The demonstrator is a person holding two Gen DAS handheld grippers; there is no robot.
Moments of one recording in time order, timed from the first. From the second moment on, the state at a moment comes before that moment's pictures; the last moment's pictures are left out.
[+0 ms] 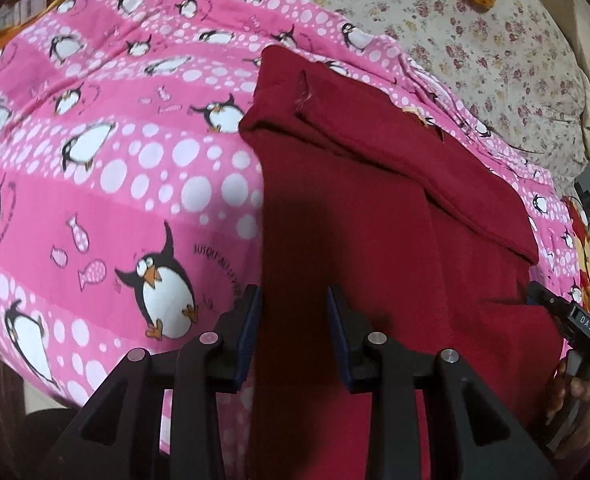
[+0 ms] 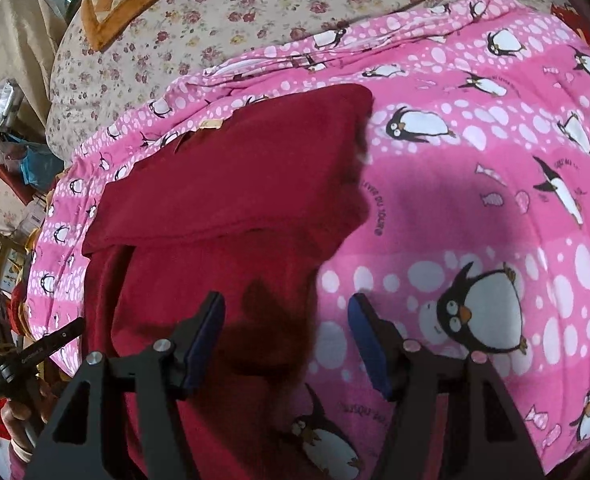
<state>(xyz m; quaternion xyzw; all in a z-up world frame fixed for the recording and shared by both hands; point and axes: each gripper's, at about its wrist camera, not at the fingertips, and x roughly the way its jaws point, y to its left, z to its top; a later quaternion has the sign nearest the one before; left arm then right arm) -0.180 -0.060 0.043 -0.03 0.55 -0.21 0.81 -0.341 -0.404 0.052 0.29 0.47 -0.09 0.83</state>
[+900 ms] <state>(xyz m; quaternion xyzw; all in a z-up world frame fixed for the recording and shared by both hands) -0.263 -0.016 0.036 -0.08 0.58 -0.22 0.78 -0.430 -0.403 0.107 0.29 0.44 -0.02 0.85</state>
